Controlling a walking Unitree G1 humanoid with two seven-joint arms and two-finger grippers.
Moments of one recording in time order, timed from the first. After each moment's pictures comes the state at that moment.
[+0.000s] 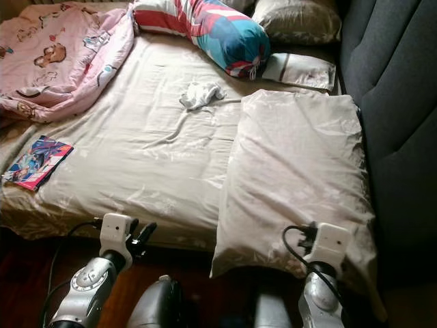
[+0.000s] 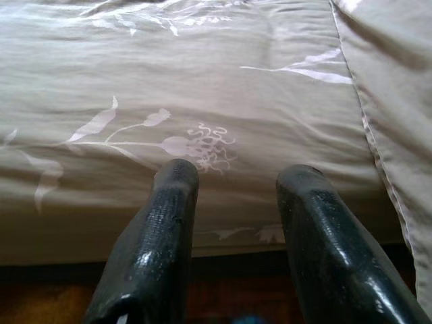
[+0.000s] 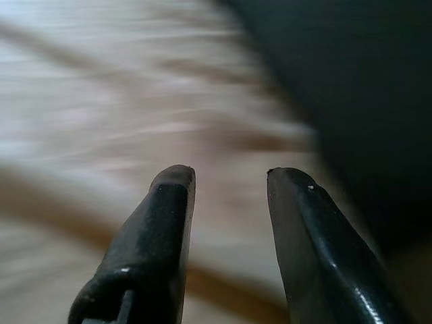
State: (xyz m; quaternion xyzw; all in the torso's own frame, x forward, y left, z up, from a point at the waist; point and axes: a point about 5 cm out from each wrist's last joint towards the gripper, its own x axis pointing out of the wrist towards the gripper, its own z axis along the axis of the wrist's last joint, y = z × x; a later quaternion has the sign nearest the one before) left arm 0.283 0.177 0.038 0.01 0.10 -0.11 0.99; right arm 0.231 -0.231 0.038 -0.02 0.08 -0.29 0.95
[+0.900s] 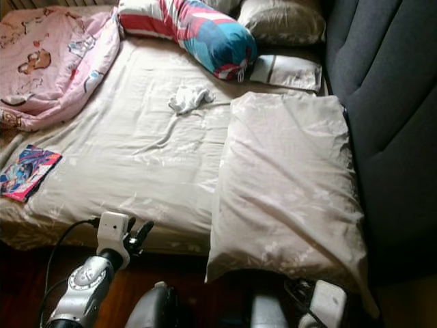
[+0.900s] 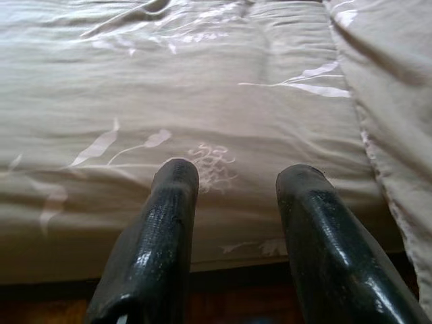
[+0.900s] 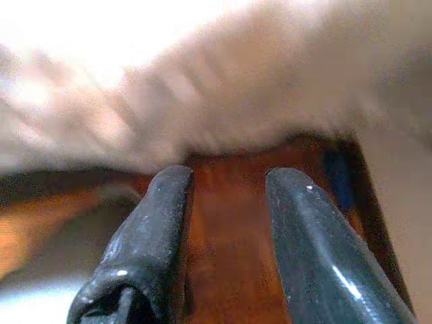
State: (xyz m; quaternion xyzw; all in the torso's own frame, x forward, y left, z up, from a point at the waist) left arm 0.283 0.182 0.038 0.01 0.10 -0.10 0.99; right arm 0.191 -0.207 -0.032 0.04 0.31 -0.18 0.93
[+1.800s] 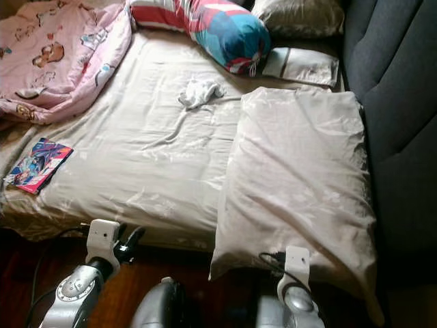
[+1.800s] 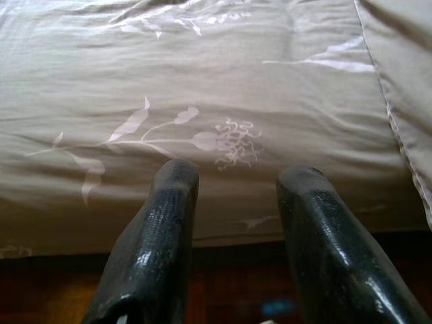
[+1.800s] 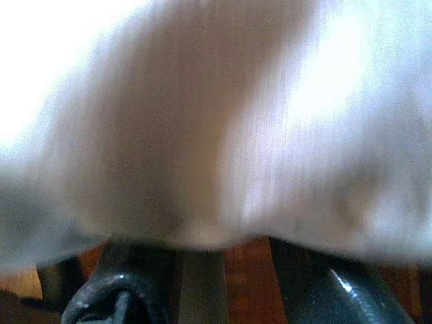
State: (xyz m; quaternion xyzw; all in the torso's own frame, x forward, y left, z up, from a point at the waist) left arm 0.262 0.198 0.040 0.04 0.10 -0.09 0.99; right arm 0.258 -0.186 -0.036 0.03 0.34 -0.10 0.93
